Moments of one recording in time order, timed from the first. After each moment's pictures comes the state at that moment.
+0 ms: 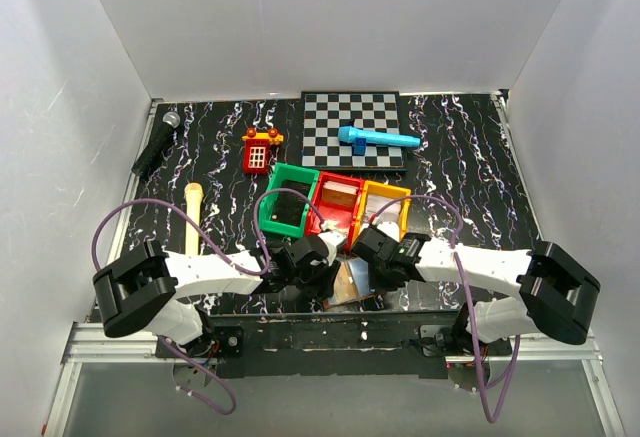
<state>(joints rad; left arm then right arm) -1.11 1.42 0.62 -0.09 0.03 -0.46 1.06 1.32 0.69 -0.68 0.19 0.94</state>
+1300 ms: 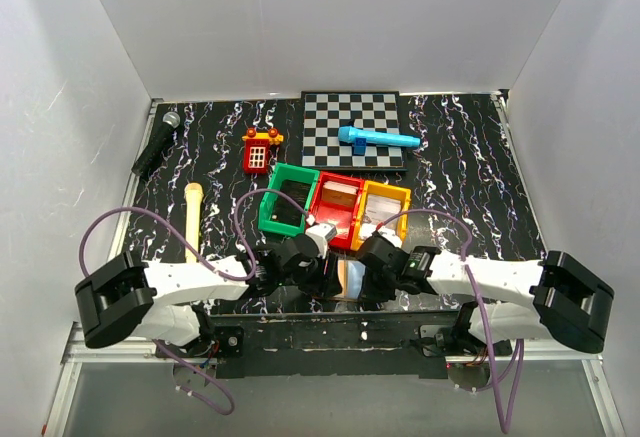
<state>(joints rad) -1.12 1.28 0.56 0.01 0.03 -0.67 1.10 1.23 0.56 -0.45 0.04 1.18</state>
